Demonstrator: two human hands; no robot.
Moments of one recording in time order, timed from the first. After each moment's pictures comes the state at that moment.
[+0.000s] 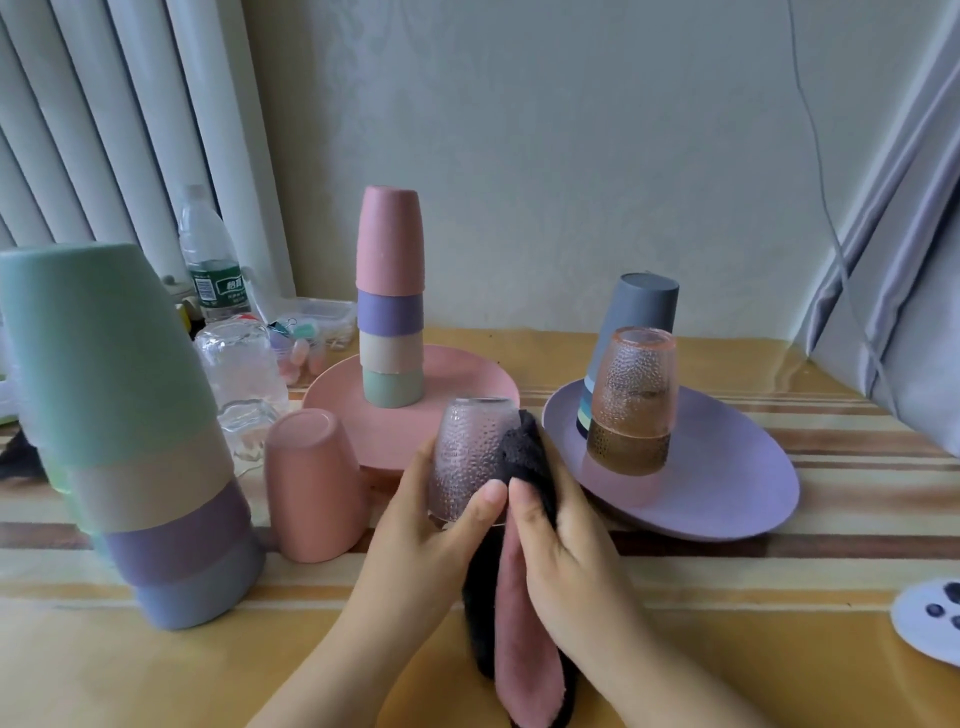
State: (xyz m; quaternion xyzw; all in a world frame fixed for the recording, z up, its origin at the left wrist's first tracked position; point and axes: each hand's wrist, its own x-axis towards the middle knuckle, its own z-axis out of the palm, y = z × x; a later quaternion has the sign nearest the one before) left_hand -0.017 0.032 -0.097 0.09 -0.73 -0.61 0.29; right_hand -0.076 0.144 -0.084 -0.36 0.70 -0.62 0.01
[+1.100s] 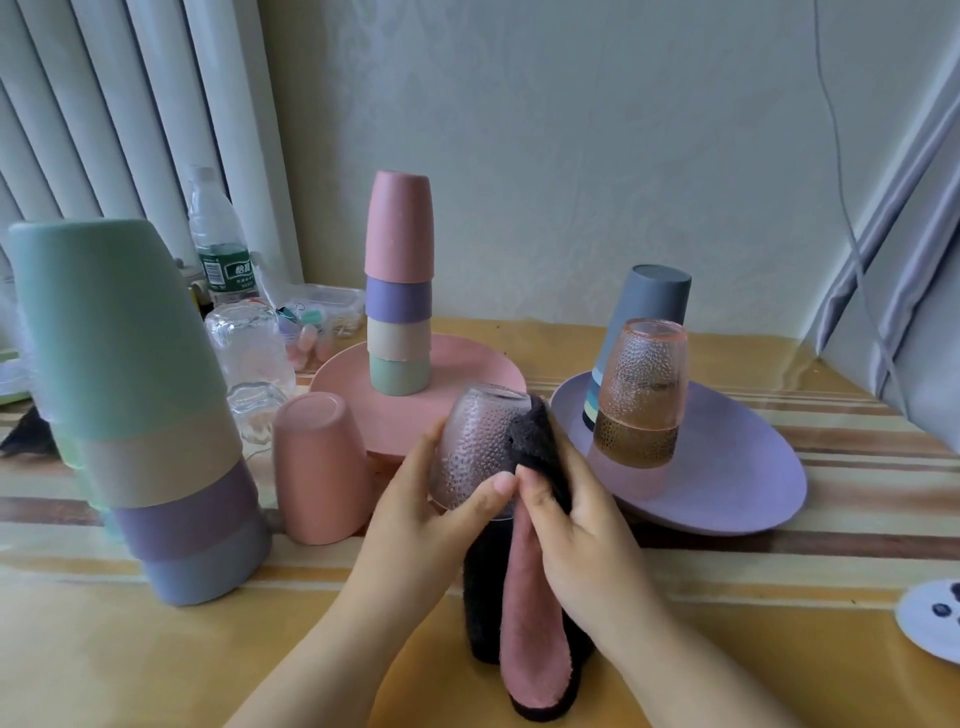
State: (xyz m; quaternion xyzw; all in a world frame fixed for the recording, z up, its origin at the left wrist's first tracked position) left_hand -0.014 0.030 -0.091 0.10 -0.72 -0.62 0.29; right_hand -0.087 0.148 -0.088 -0.36 0.69 -0.63 0.06
